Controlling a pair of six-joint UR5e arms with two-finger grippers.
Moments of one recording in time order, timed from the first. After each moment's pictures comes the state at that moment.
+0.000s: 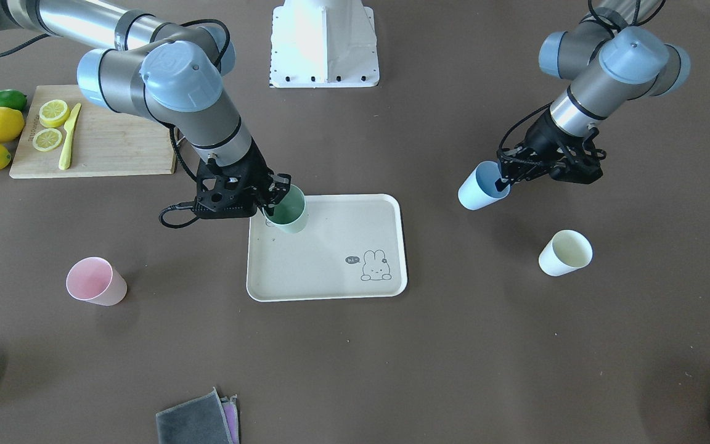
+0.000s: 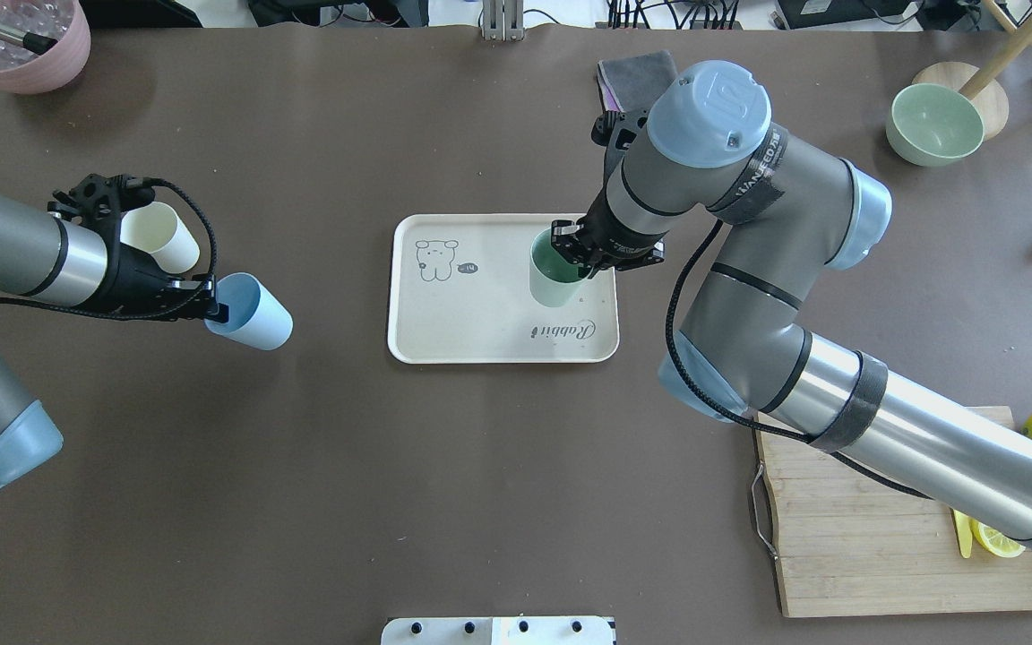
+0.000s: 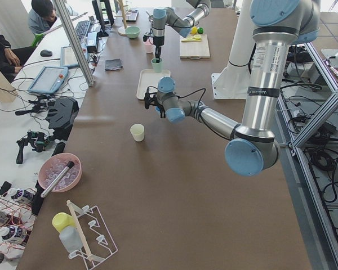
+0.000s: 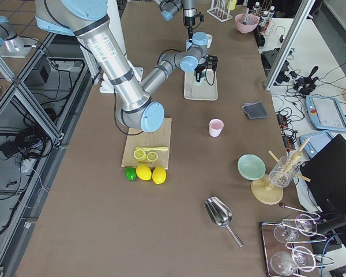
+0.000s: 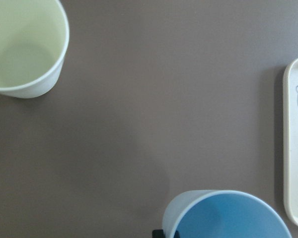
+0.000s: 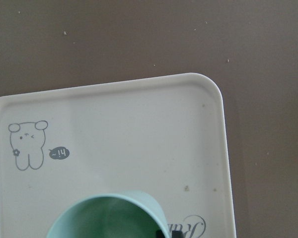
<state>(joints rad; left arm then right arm) -0.79 -1.75 -1.79 -2.18 -2.12 -1.25 0.67 -0.91 1.62 -1.41 2.03 1.23</state>
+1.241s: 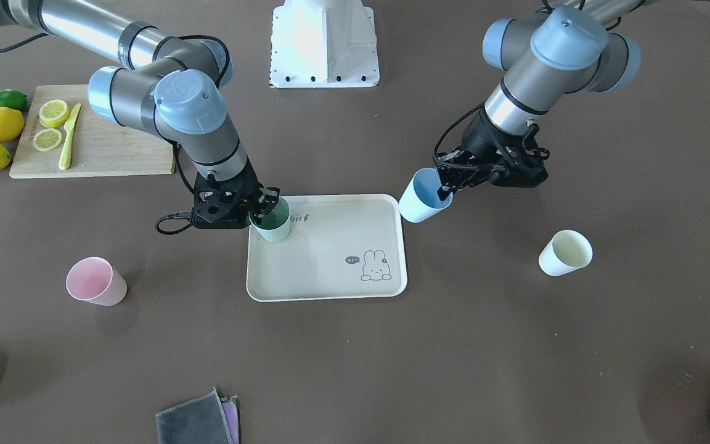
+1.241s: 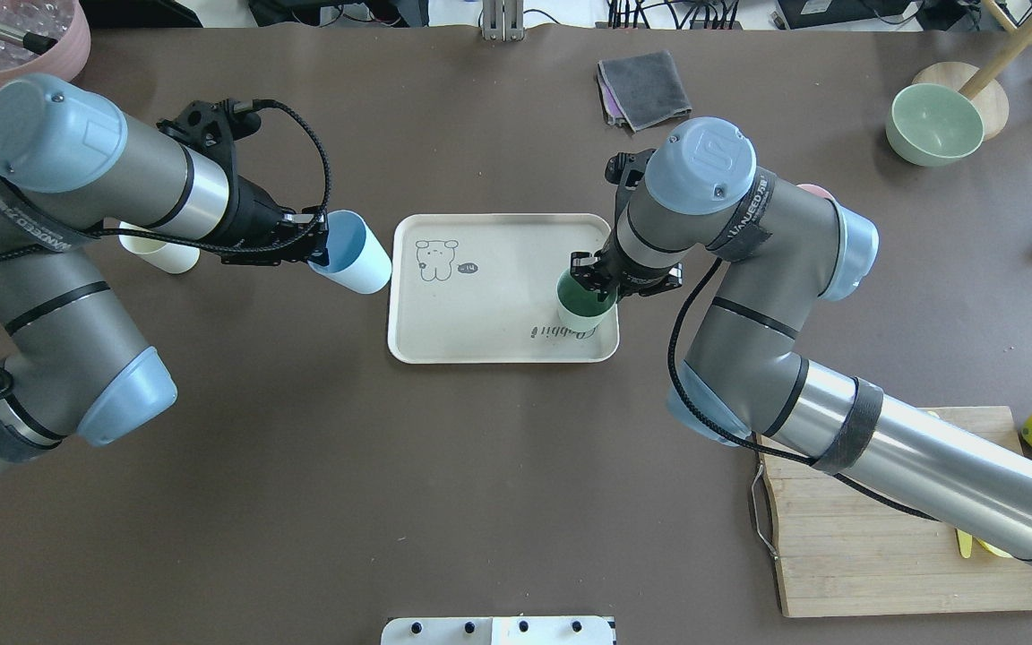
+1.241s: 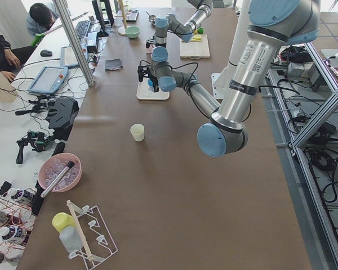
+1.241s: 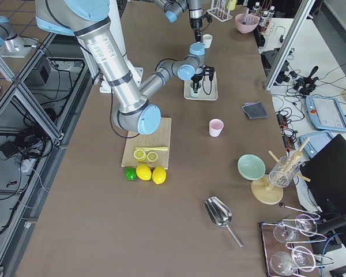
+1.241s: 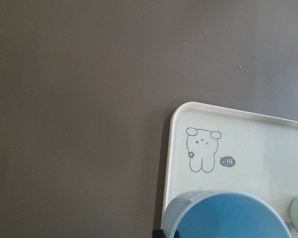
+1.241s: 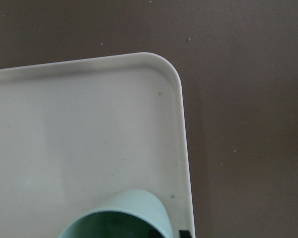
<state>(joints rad) -0.75 -2.00 -1.80 -1.97 -2.04 -1.34 0.65 -0.95 1.59 -1.40 1.98 1.22</state>
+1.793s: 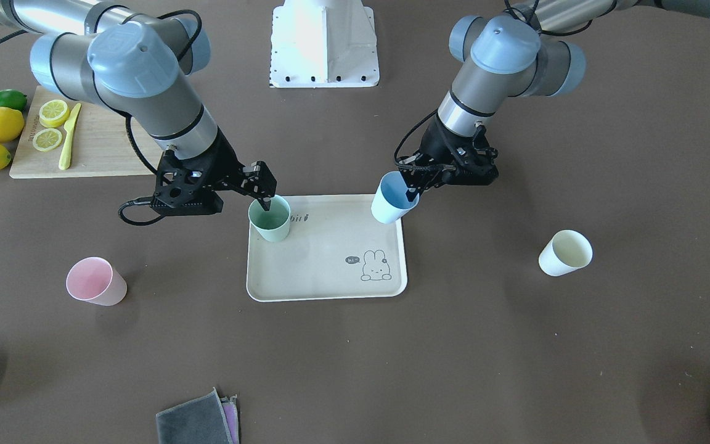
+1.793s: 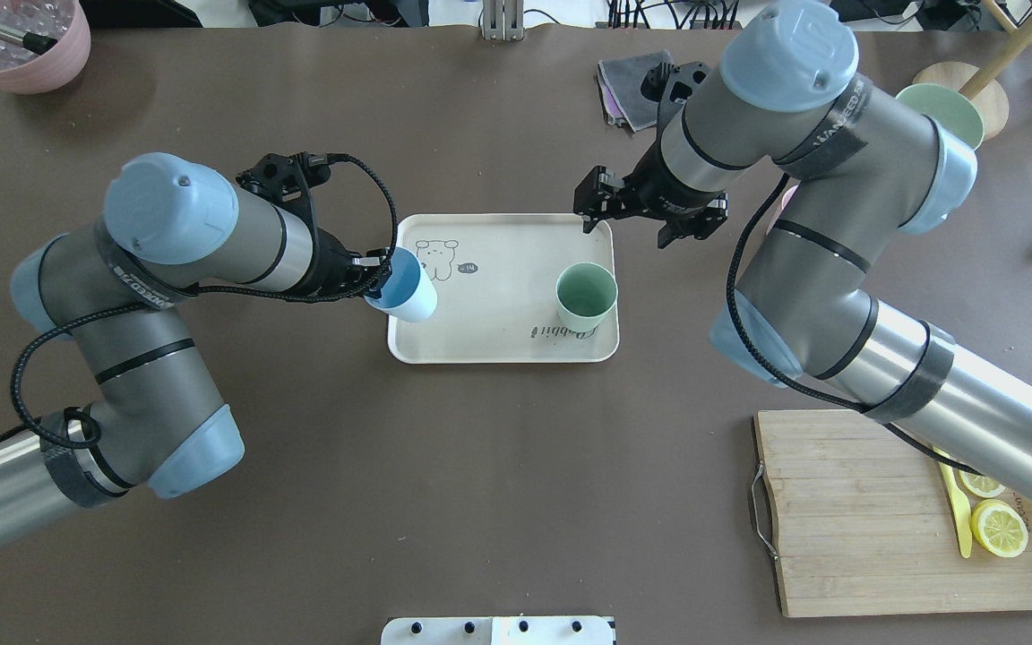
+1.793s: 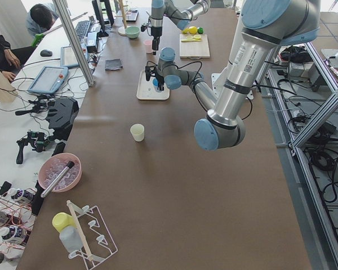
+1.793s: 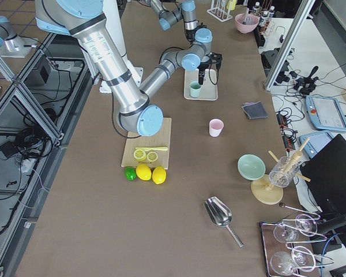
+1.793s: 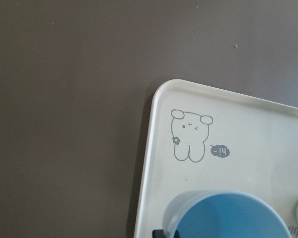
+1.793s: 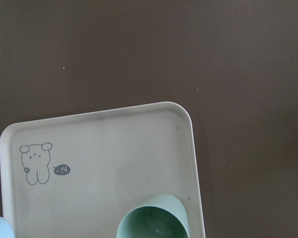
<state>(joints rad) -0.62 -2.07 -1.73 -1.97 -1.88 -1.40 0.79 -0.96 1.73 -1.47 2.11 1.20</state>
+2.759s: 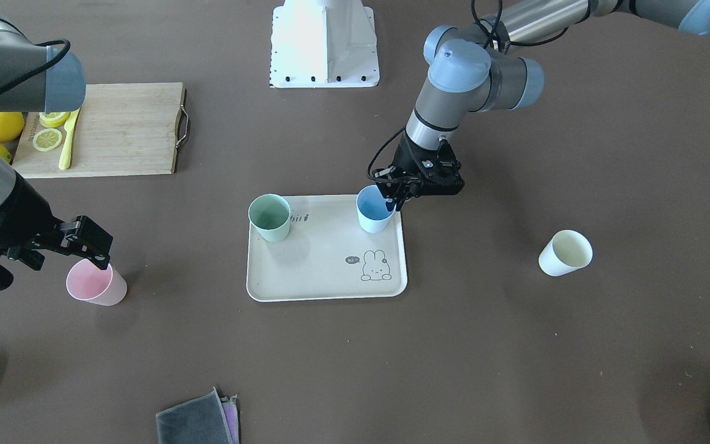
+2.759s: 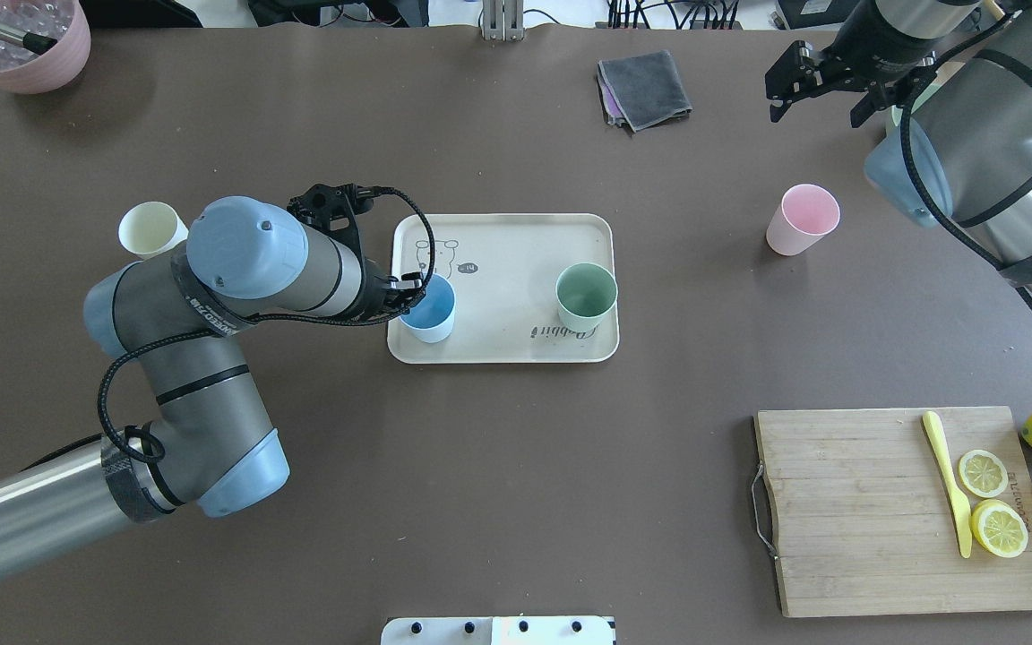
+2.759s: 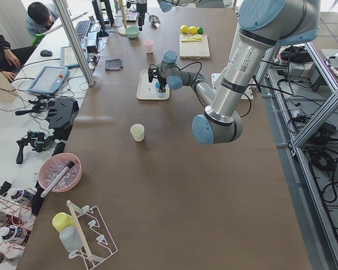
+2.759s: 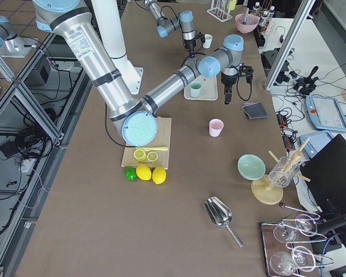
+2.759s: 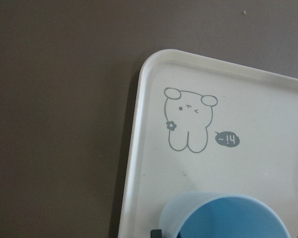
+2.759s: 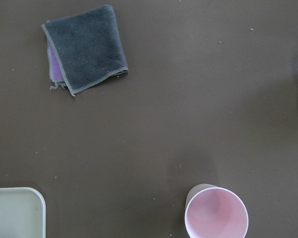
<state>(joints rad) -0.56 -2.12 -1.65 -1.97 -1.79 -1.40 1.09 -1.02 1.65 -1.64 2.19 0.76</state>
